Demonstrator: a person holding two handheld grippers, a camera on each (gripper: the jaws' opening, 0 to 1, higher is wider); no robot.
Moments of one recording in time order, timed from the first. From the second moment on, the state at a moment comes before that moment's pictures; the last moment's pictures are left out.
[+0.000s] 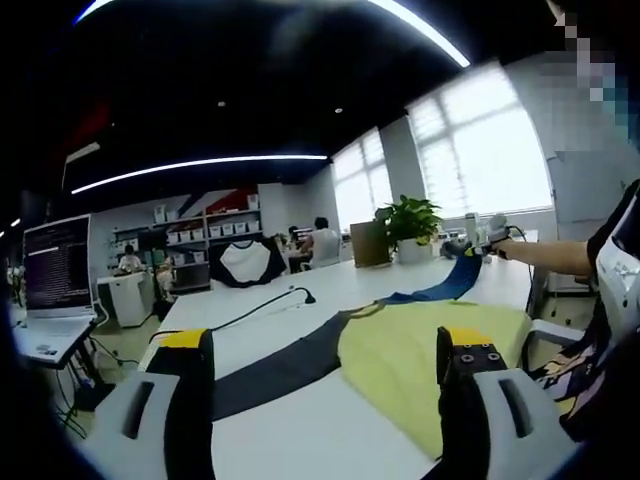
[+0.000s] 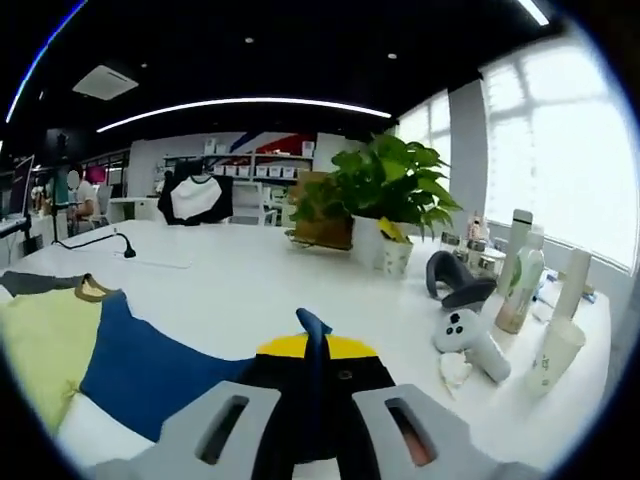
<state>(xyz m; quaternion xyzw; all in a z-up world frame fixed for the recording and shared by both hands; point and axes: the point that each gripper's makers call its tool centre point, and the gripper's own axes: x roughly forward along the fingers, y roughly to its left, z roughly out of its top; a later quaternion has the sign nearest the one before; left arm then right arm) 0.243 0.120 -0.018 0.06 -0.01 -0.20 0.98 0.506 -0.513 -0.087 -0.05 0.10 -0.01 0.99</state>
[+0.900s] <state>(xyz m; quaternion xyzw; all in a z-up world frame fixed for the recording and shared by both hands) 0.247 0.112 -0.025 0.06 -0.01 -0.20 0.98 0.507 -0.322 0.036 -0.03 -0.01 0.14 0.99</state>
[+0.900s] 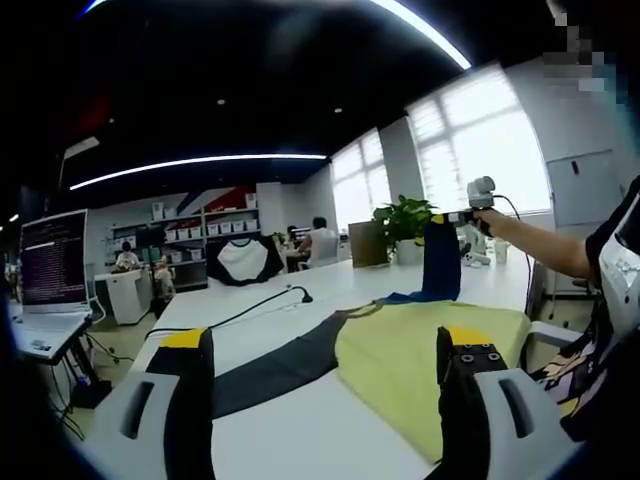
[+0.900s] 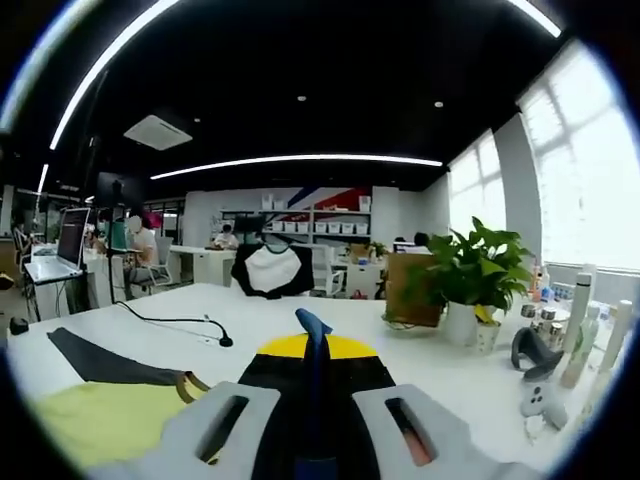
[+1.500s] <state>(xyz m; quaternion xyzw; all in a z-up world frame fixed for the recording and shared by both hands) 0.250 0.123 -0.032 0.06 0.00 -0.19 0.98 0.521 -0.196 0.031 0.00 0.02 0.22 0.97</state>
